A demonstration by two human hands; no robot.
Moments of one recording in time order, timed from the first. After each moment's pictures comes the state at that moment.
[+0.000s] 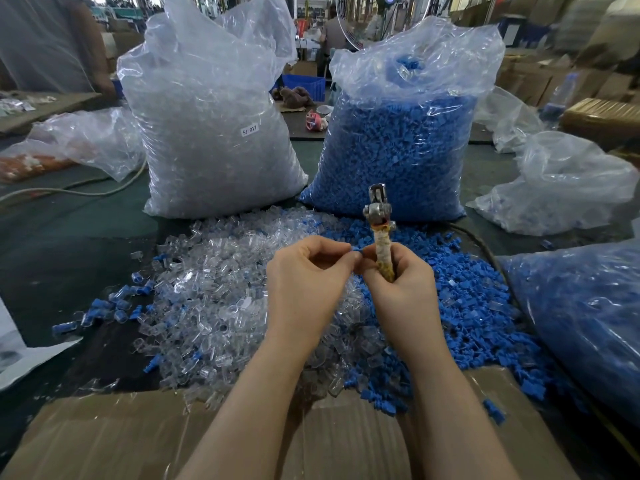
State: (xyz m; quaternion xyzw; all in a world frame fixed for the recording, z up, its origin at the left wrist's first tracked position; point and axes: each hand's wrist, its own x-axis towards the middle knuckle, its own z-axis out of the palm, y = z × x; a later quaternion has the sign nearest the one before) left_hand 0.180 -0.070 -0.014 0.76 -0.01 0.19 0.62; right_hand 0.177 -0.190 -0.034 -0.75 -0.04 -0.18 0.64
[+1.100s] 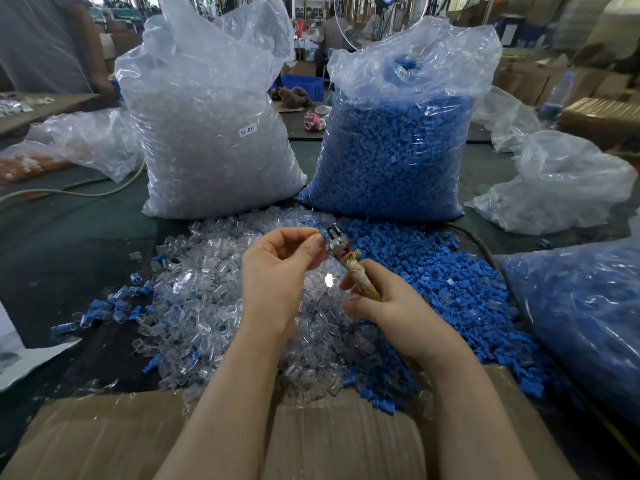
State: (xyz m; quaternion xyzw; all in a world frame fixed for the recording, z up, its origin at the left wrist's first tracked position) left_hand 0.190 -0.048 -0.017 0.61 0.01 0.15 0.78; right_hand 0.171 -0.204 -0.024 -0.83 -0.12 0.08 0.54
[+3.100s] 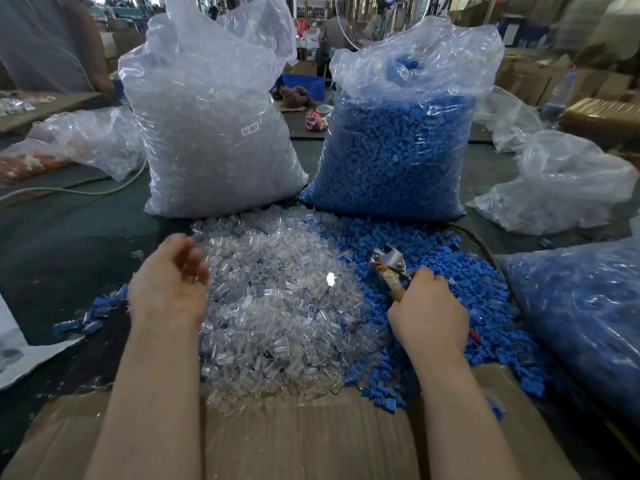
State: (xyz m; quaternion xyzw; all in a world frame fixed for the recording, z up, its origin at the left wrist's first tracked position) left_hand 0.192 0.049 -0.017 0.36 0.27 0.20 0.87; right_hand 0.183 -0.213 -0.049 -0.97 0.20 -0.06 0.11
